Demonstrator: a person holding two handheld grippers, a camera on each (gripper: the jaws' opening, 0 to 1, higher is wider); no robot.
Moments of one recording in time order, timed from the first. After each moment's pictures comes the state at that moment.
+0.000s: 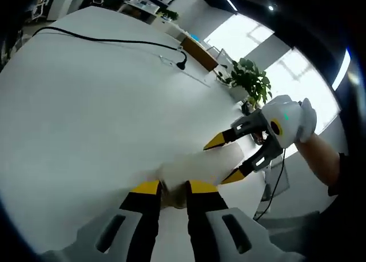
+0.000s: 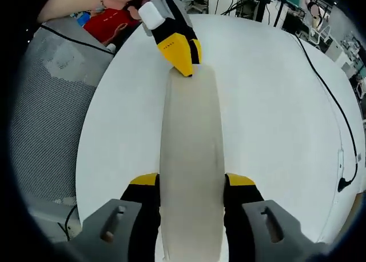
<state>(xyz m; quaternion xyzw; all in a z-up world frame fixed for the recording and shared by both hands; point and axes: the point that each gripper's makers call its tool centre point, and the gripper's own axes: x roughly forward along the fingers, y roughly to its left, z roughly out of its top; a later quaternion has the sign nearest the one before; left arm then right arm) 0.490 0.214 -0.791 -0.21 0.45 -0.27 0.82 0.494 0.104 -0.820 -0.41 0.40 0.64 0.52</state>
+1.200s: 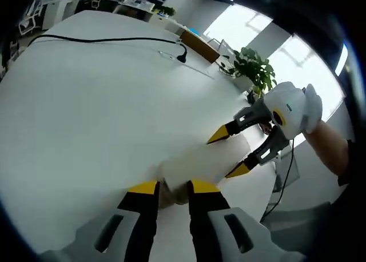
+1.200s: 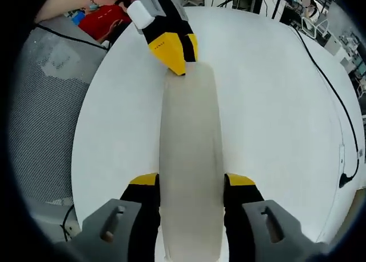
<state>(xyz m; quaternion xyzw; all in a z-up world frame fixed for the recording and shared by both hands) 0.491 0.217 -0.805 -0.17 0.46 -0.27 0.83 0.496 0.100 -0.829 -0.43 0.40 0.62 0.52</state>
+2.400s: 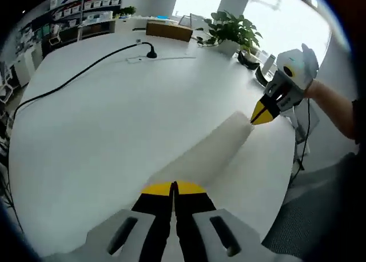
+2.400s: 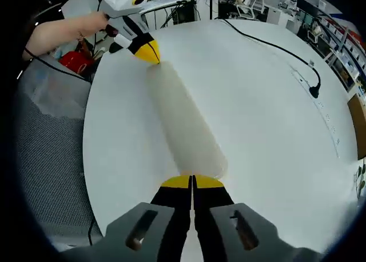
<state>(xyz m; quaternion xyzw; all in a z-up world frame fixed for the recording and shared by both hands) 0.499 0.196 -0.796 0.04 0.46 -0.31 0.83 0.493 -0.001 -0.796 -0.31 0.45 0.50 0.67</state>
